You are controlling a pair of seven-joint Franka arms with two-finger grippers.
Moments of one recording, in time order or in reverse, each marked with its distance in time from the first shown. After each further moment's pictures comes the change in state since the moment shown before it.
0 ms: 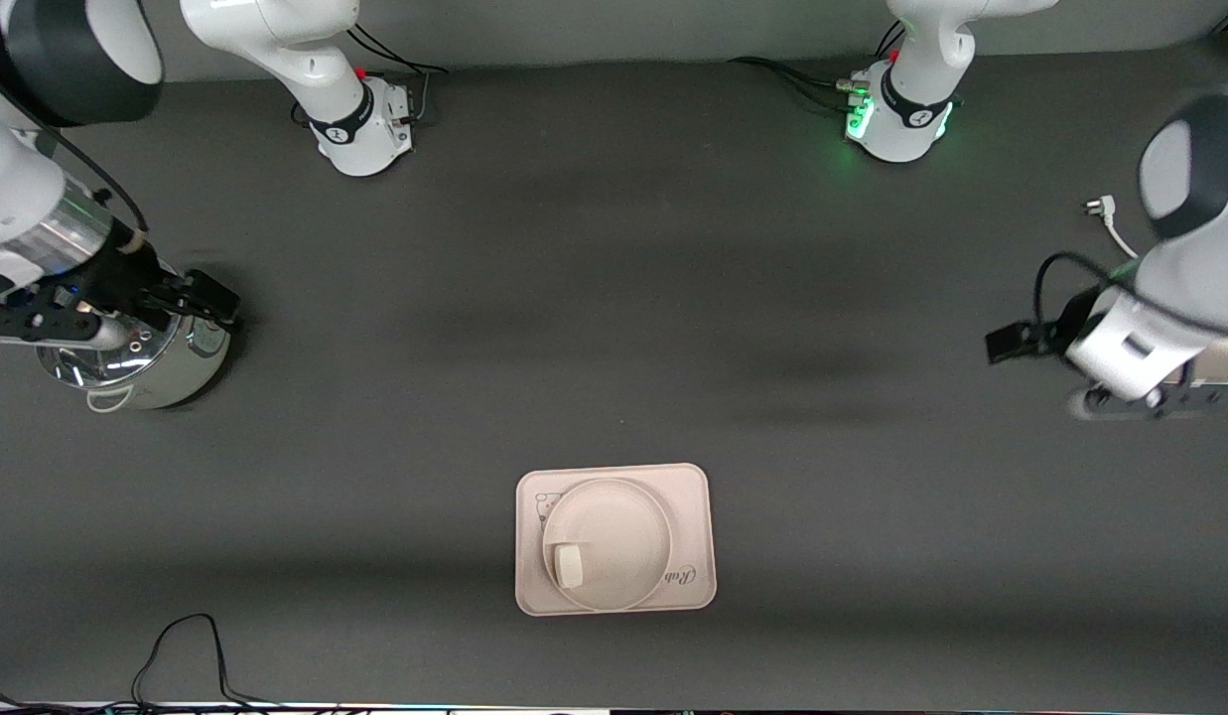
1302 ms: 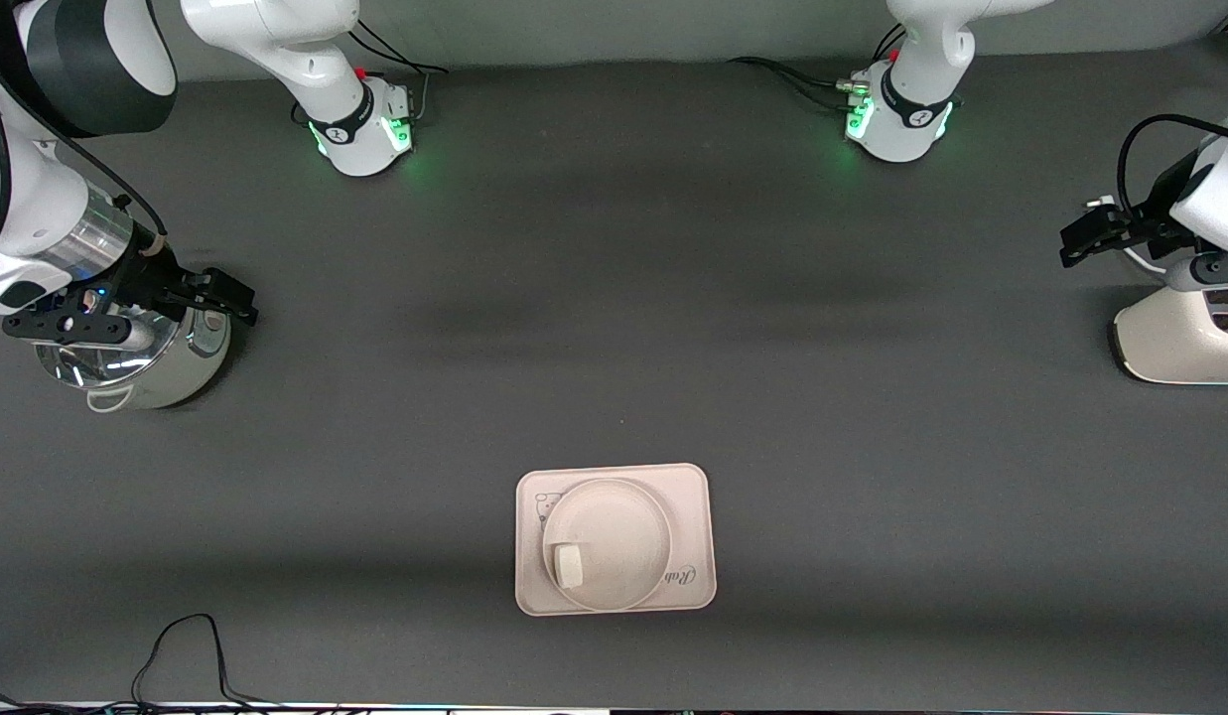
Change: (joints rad) left arm 0.056 -0.208 0.011 -0.106 0.012 -0.067 0.063; right arm -0.027 0.028 0.053 -0.018 0.000 -0.007 0.035
